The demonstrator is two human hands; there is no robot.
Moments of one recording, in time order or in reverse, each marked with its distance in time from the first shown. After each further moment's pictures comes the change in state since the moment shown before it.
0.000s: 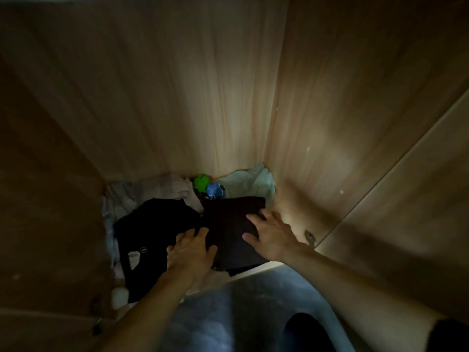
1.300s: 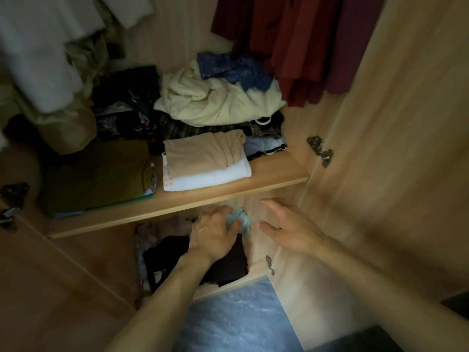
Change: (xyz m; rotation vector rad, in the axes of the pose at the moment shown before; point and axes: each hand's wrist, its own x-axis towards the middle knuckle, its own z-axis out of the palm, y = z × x) left_hand -0.349 0.127 -0.397 -0.331 0.300 0.322; right_hand -0.386 -0.155 -0.400 0.112 0.317 -0.152
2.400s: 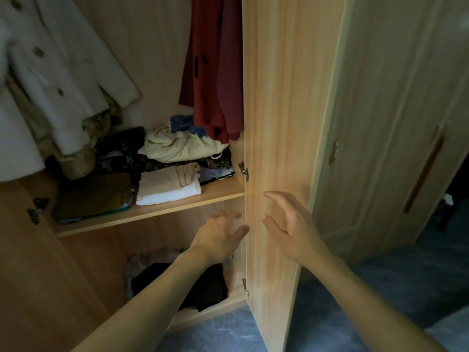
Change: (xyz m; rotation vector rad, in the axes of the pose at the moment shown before) left_hand -0.183 0.254 0.038 0.097 0.010 0.214; right_hand -0.292 0.087 -0.147 0.241 0.559 -0.299
